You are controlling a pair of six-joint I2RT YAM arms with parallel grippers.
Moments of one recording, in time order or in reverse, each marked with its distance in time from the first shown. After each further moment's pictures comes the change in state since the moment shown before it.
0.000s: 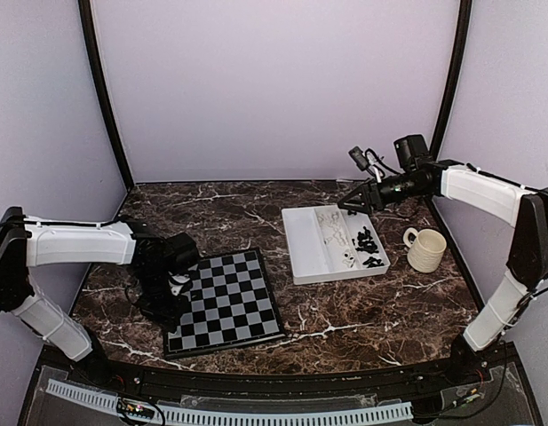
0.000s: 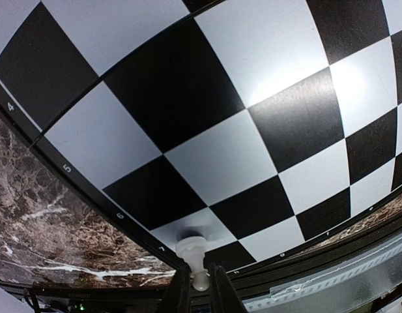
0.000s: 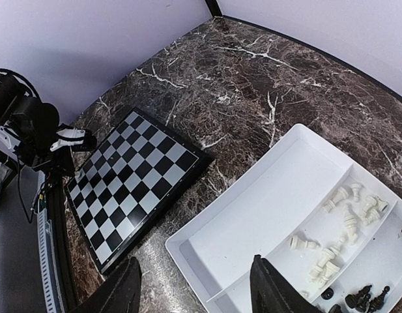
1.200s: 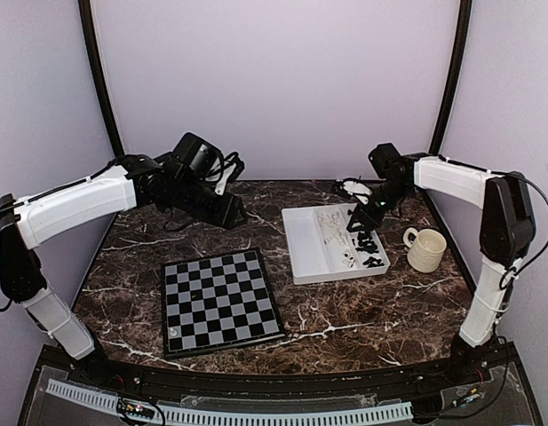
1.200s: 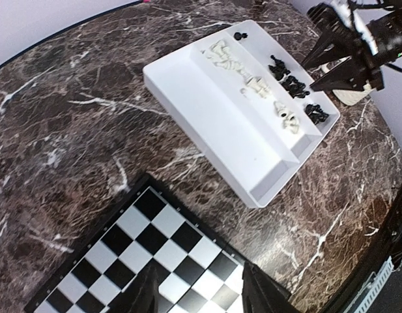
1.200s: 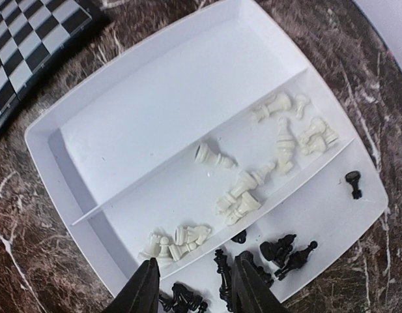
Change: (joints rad) left arm 0.009 0.092 0.553 0.397 -0.120 0.233; right arm 0.048 0.224 0.213 -0.348 0.484 -0.470
